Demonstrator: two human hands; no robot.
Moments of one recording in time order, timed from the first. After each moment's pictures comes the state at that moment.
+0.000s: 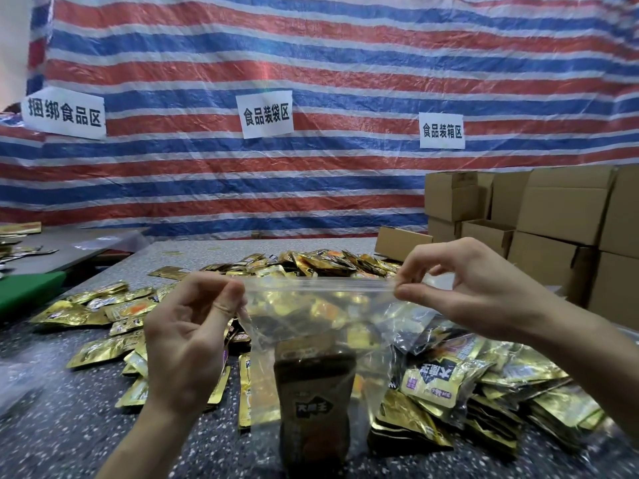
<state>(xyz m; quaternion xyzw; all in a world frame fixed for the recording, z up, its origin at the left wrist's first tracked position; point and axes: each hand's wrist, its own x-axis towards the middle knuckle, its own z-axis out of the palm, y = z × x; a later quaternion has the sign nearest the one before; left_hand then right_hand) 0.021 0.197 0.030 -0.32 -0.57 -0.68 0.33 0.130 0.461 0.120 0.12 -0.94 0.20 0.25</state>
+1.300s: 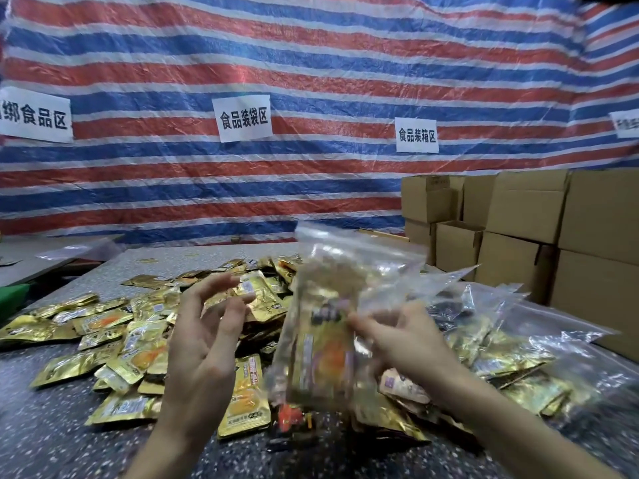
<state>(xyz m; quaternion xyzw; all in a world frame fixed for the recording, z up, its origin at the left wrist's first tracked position) 0.036 0.222 0.021 -0.31 -0.58 -0.73 0.21 0.110 0.433 0.047 -0.06 -0.81 0.56 0.18</state>
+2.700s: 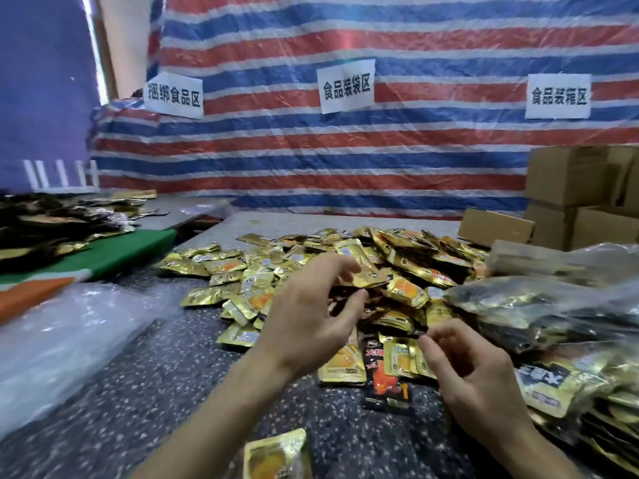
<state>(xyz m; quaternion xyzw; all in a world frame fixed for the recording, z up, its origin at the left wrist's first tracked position) 0.026 0.192 0.018 -0.36 -0.79 -0.40 0.30 0.080 0.408 -0.041 0.15 -0.81 0.44 0.35</state>
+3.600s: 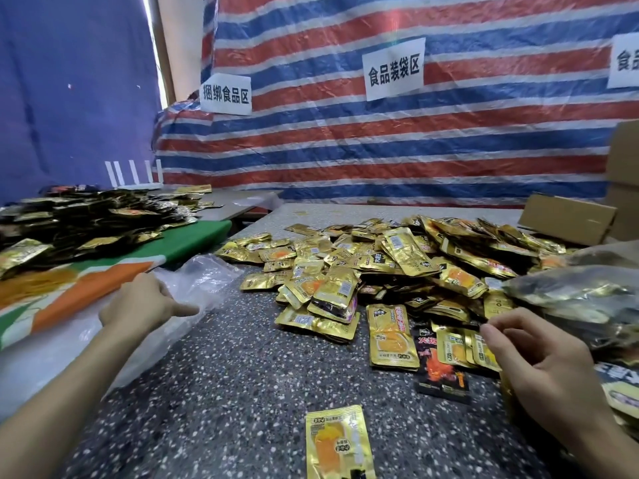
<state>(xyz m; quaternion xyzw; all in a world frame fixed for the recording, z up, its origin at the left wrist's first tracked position) -0.019 -0.056 -0.003 0.23 -0.93 -0.21 0.17 0.089 0.405 -0.032 0.14 -0.81 0.45 0.34</state>
